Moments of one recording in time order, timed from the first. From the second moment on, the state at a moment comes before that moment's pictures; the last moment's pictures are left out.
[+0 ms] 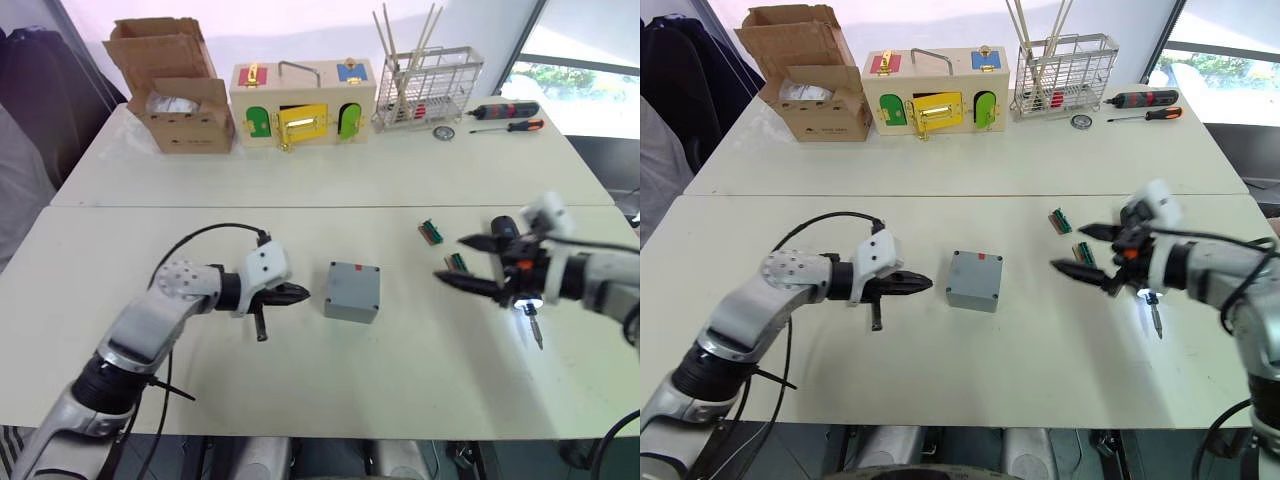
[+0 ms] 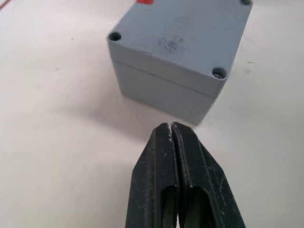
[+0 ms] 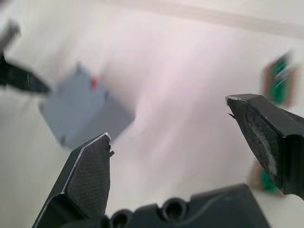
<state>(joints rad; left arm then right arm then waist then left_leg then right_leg) -0.40 0.70 -0.22 -0.35 -0.31 0.66 -1.02 -0.26 -0.91 -0.35 -0.35 0.59 0.93 0.90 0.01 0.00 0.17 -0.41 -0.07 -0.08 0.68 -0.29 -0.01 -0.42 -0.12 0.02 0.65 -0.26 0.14</state>
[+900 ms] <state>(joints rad) -0.53 0.59 -0.21 -0.37 -0.38 0.72 -0.89 -0.44 -0.58 -0.12 0.16 0.28 0.46 0.57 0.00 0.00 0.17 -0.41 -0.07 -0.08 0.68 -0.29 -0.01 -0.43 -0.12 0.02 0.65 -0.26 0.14</state>
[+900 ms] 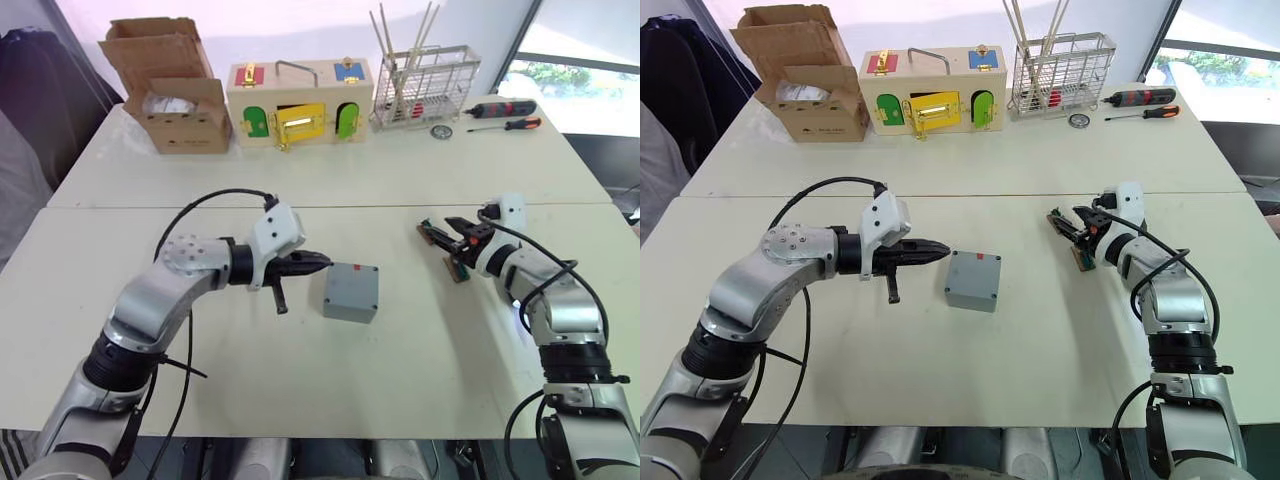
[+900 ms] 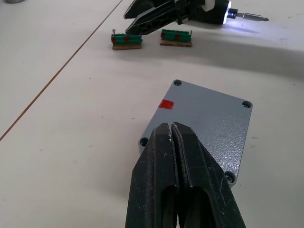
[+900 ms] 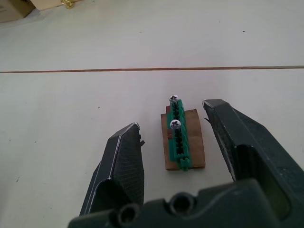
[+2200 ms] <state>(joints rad) -0.53 0.59 -0.21 -0.36 -0.38 0.71 -0.85 -0.47 -0.55 -0.11 0.24 0.22 0.42 0.58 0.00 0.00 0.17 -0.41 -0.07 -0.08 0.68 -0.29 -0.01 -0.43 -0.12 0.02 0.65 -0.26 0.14</state>
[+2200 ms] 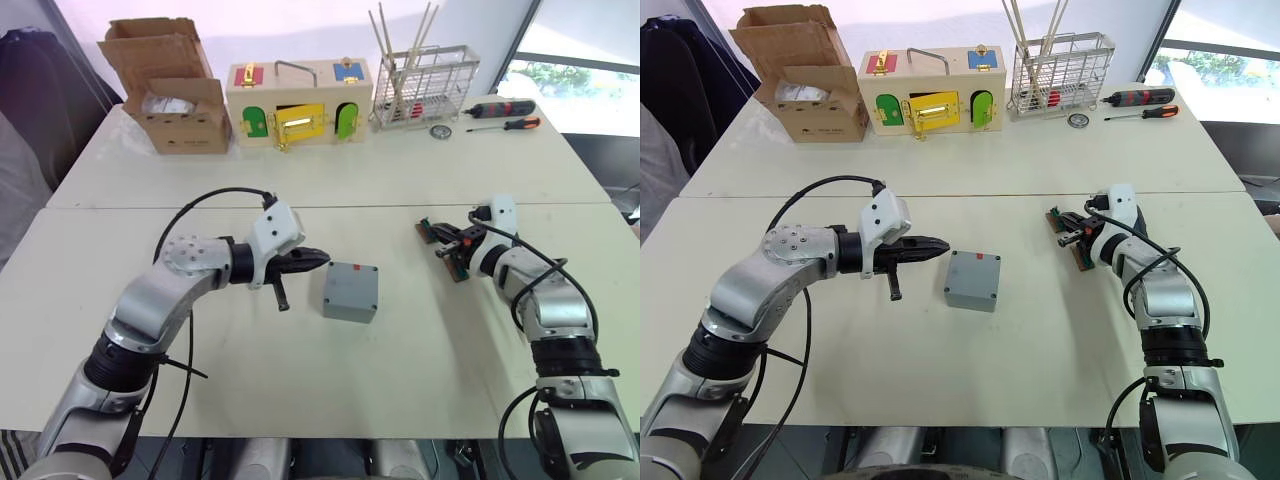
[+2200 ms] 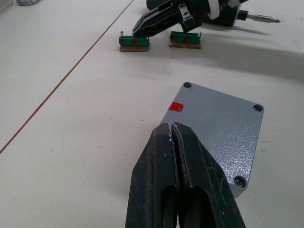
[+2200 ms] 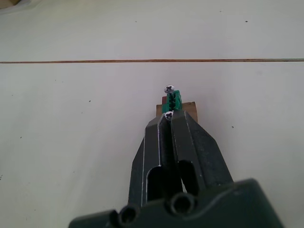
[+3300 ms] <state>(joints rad) -0.43 0.76 -0.20 -0.50 -0.48 0.74 -0.98 -0.33 -0.68 -0.01 -0.42 0.55 0.75 0.79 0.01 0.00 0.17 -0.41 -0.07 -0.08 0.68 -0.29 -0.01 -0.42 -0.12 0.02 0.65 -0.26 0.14</state>
